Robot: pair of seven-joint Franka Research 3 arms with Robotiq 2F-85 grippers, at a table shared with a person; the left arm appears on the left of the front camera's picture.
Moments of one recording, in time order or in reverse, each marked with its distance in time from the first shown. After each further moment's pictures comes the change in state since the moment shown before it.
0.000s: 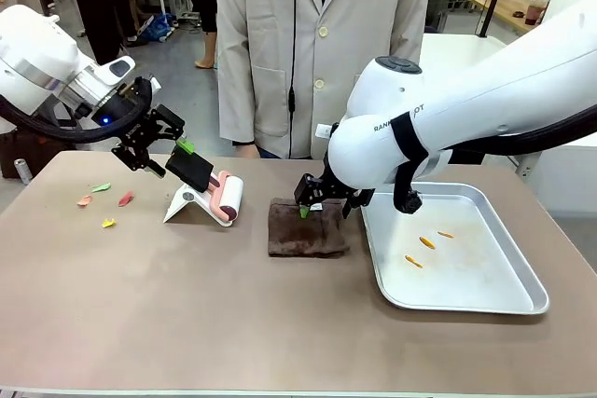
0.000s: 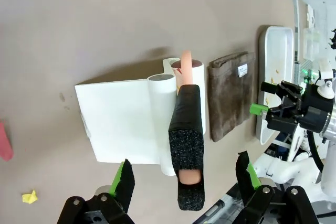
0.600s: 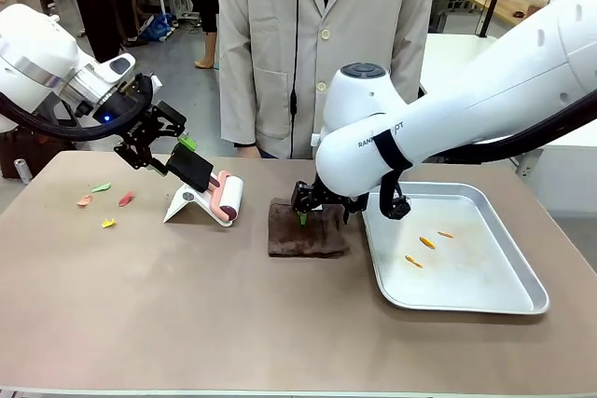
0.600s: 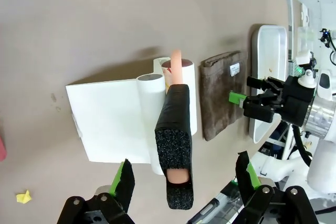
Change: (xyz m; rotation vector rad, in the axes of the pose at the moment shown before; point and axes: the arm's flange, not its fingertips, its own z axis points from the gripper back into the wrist) left arm 0.001 -0.004 0.001 -0.029 0.005 0.003; right arm 0.012 0.015 -0.028 -0.152 0.052 -0.086
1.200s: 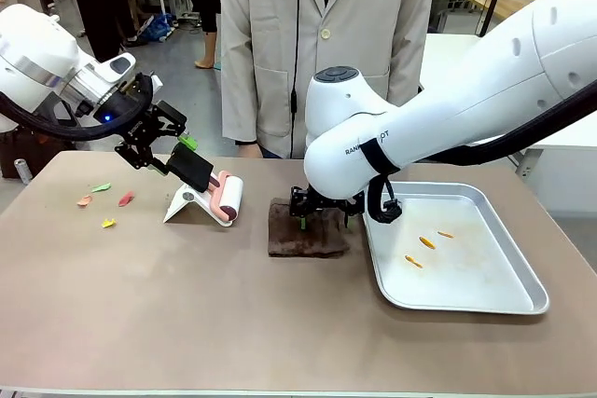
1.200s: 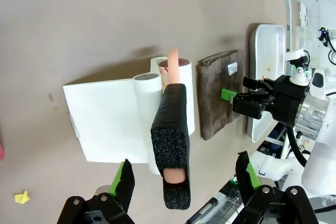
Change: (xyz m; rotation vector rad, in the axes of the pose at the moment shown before) left arm 0.000 -0.001 0.000 -0.007 0.003 -0.002; right arm 0.002 0.013 -0.010 -0.104 0.019 -0.059
